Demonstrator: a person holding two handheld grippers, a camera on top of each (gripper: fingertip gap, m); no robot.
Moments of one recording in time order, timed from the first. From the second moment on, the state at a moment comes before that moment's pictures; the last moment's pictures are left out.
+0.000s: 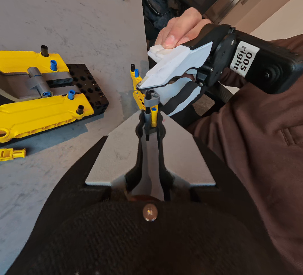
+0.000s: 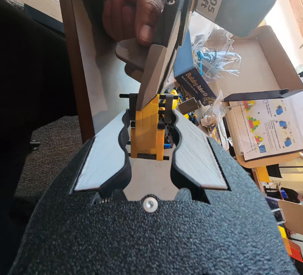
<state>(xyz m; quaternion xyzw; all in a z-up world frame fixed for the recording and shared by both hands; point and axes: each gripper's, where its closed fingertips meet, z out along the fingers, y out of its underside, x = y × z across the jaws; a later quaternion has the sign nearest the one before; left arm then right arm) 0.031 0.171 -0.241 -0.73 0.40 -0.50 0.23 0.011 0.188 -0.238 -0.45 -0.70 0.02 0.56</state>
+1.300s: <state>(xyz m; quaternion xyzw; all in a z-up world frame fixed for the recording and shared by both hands) 0.000 0.203 -0.262 -0.59 0.67 0.02 0.46 -0.005 0.194 -0.258 -0.49 -0.75 0.08 0.43</state>
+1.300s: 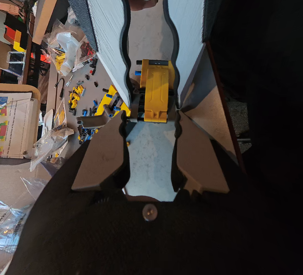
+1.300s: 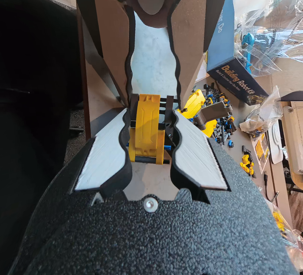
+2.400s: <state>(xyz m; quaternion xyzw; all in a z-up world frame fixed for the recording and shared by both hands) -0.026 0.148 -0.256 -0.77 0.44 -0.22 0.40 0.051 0.235 -0.201 -0.65 -0.50 0.35 0.46</state>
